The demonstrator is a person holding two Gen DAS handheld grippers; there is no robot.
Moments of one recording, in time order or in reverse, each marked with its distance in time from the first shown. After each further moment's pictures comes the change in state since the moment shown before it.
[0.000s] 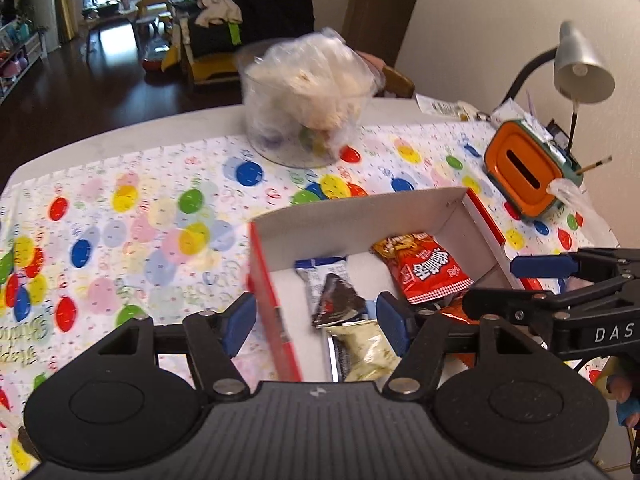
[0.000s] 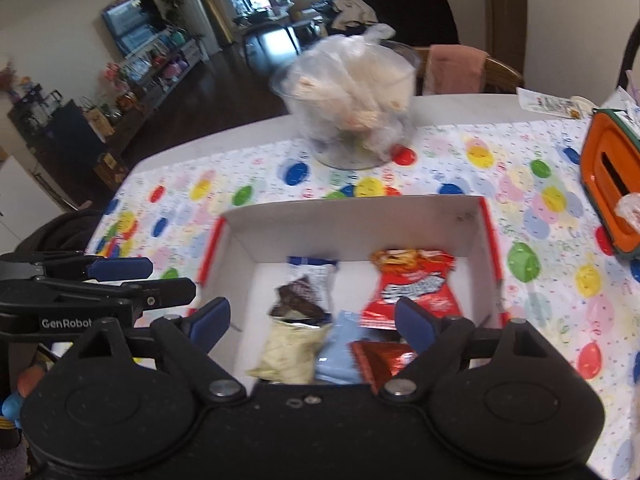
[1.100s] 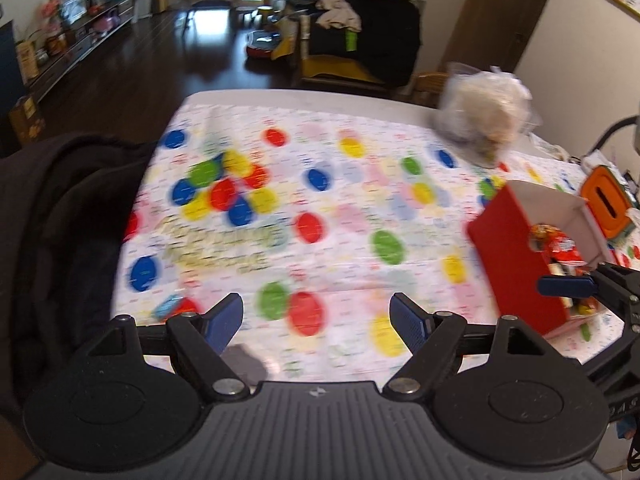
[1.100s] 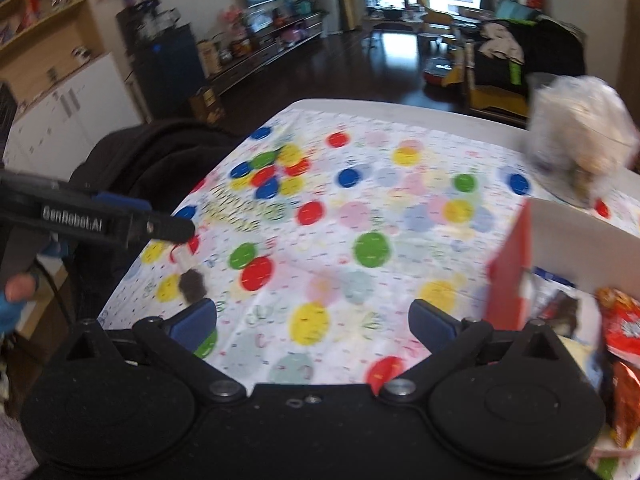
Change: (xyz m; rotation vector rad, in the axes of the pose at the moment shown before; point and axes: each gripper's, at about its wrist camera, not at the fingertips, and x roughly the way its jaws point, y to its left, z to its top) left arm -0.104 0.256 -0.119 -0.205 -0.036 0.139; right arm 0.076 0.257 -0.075 -0.376 0.031 0.118
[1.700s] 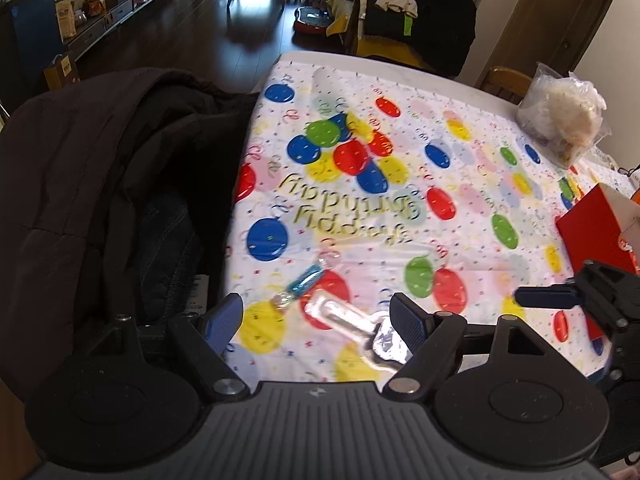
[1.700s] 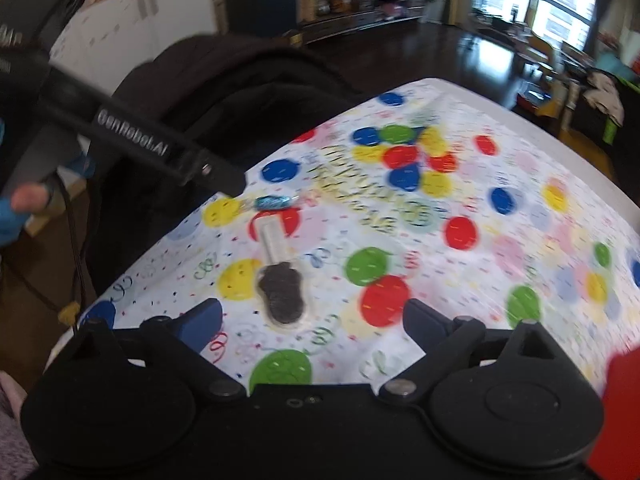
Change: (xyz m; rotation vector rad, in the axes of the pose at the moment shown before) left arm 0.027 0.122 -0.018 -0.079 0.063 0.059; right arm 0.120 0.117 0.016 -0.332 0.122 0.088
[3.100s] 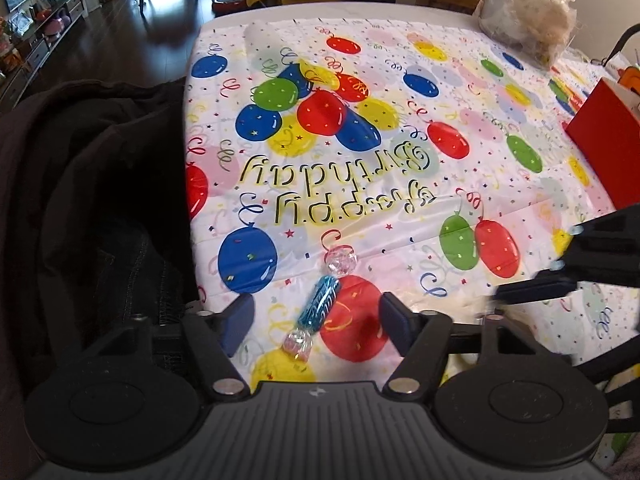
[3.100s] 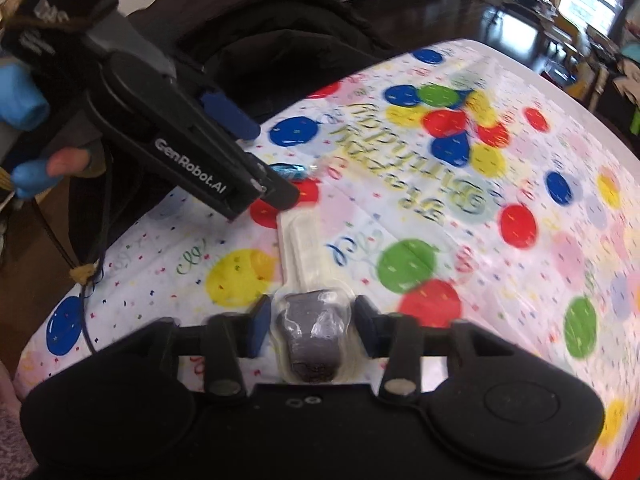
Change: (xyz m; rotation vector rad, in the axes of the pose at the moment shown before) left arm 0.086 -0.002 0.020 0.312 0.111 -0.049; right arm 0.050 -0.008 0.008 0.049 0.097 0.019
